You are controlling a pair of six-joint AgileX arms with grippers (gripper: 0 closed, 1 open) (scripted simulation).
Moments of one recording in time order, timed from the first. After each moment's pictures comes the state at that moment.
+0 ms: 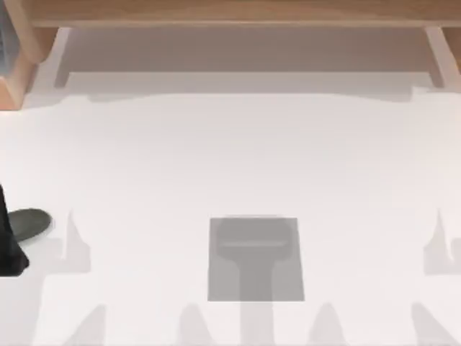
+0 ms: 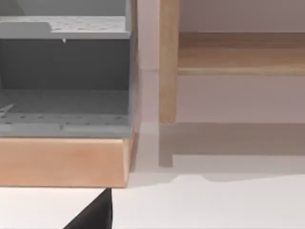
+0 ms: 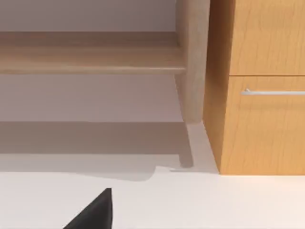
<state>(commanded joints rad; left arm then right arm) 0.00 0.00 0.00 0.00 0.00 0.00 0.00 0.00 0.00 0.00 0.00 0.00</state>
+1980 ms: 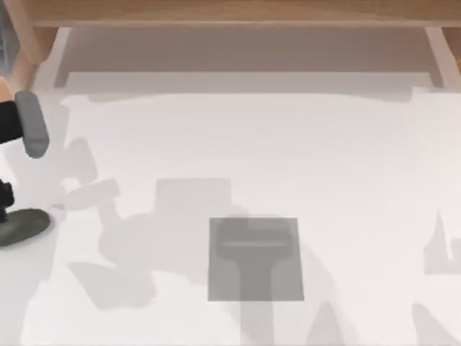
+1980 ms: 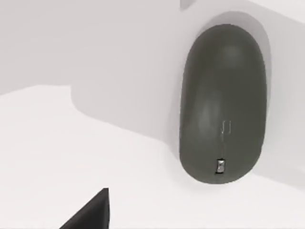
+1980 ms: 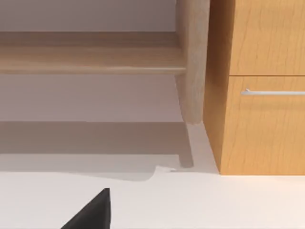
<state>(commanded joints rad) 0.04 1.80 1.32 -1.09 0.00 1.22 0.00 0.00 0.00 0.00 0.00 0.00</state>
